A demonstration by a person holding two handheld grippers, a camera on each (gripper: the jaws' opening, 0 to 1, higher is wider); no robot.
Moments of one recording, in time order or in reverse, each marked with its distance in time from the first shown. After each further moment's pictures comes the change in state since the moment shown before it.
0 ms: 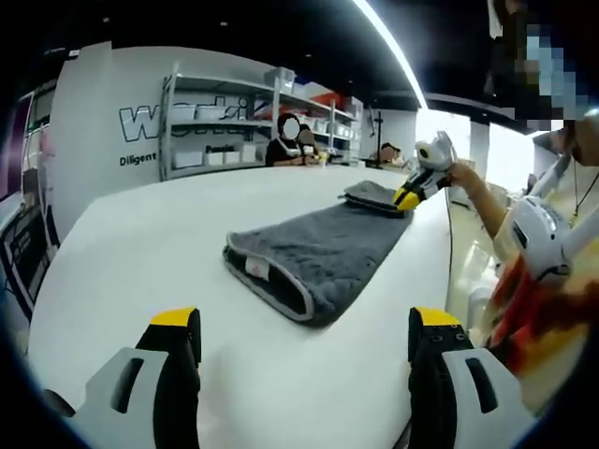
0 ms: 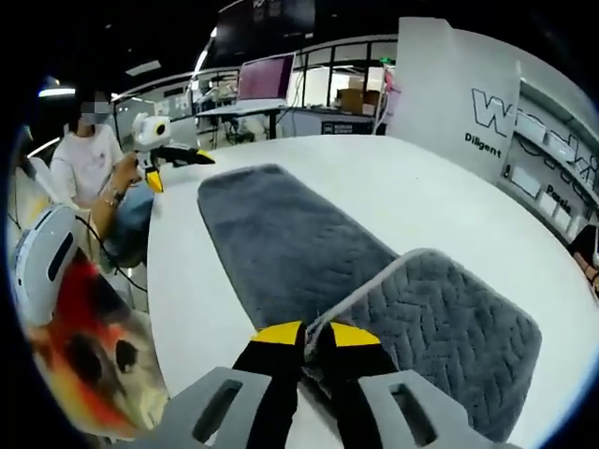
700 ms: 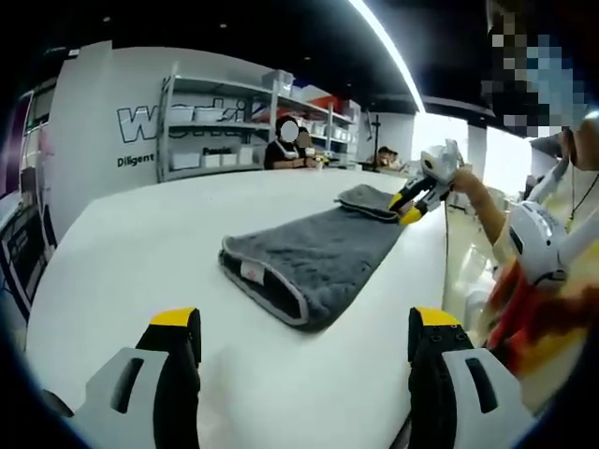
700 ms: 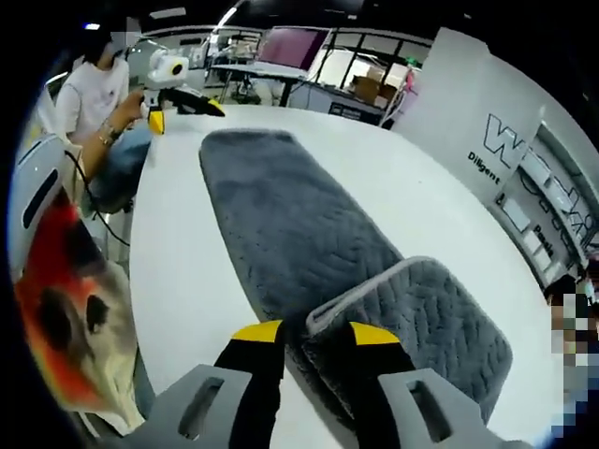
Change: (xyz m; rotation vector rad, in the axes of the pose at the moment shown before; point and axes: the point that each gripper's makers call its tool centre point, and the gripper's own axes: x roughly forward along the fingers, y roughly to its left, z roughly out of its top) left arm 0.002 -0.005 0.002 -0.007 -0.010 -0.014; right arm 0.005 0.001 -0.010 -0.187 0.108 -0.112
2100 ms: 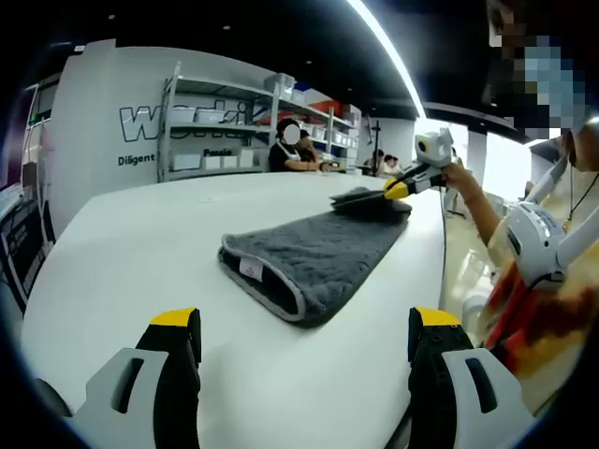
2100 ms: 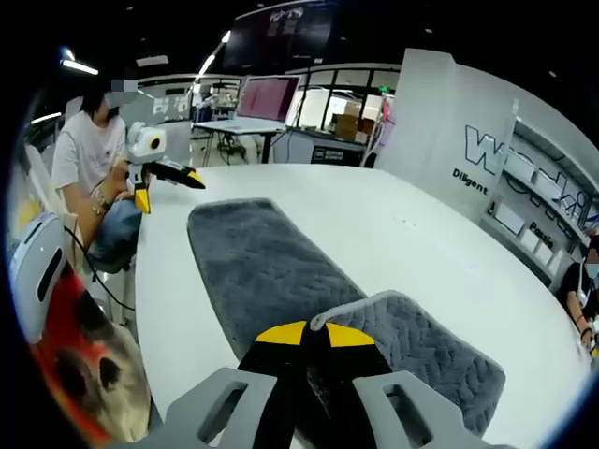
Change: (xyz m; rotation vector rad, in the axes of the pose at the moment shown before) left arm -0.005 0.001 -0.002 -0.021 -0.022 -0.005; right arm -0.015 -0.018 0.067 0.110 -0.228 -0.006
